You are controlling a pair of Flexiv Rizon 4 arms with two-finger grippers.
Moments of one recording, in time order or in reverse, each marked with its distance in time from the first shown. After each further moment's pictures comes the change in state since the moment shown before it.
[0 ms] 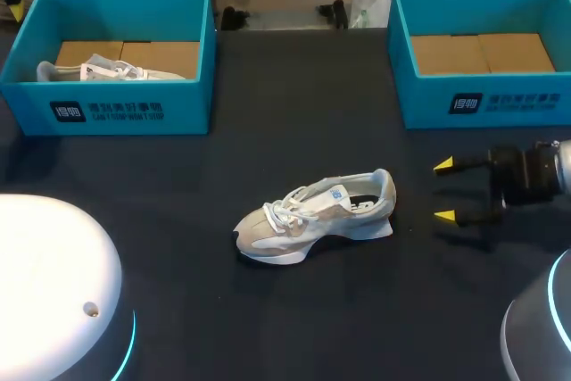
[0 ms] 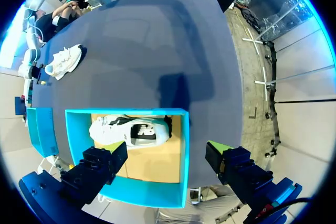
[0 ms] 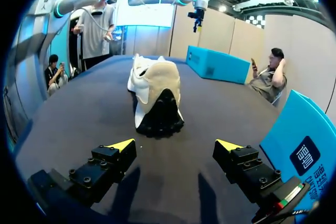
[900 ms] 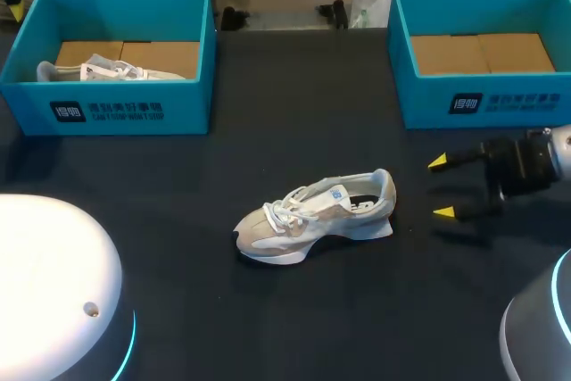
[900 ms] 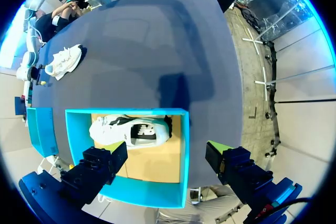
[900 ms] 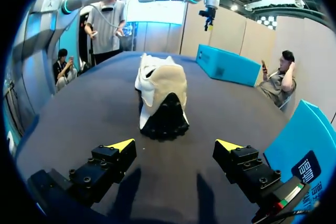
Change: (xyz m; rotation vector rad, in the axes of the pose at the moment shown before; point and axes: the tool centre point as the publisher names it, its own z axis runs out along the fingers) left arm 0.000 0.000 0.000 0.000 0.000 0.000; right arm -0.004 0.009 0.003 0.024 0.078 -0.025
